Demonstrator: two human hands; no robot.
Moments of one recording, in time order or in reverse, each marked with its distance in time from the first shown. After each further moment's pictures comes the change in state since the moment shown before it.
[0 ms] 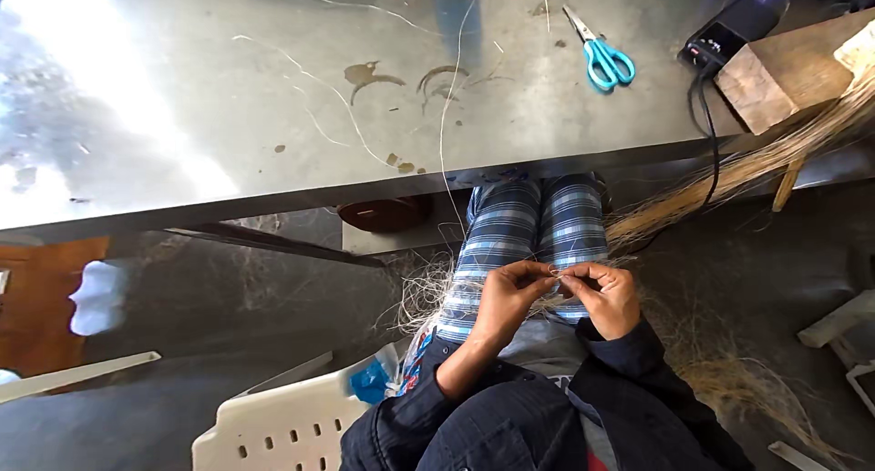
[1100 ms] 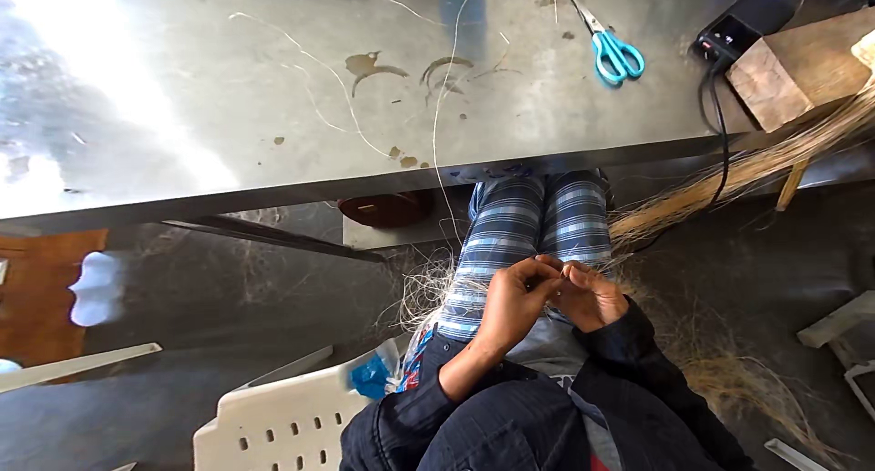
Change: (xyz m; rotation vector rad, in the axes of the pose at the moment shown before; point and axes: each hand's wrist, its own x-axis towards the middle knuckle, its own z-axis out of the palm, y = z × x) left_hand -0.003 0.000 0.000 0.265 -0.037 0.137; right_hand 0.003 0.015 0.011 1.125 -0.134 0.625
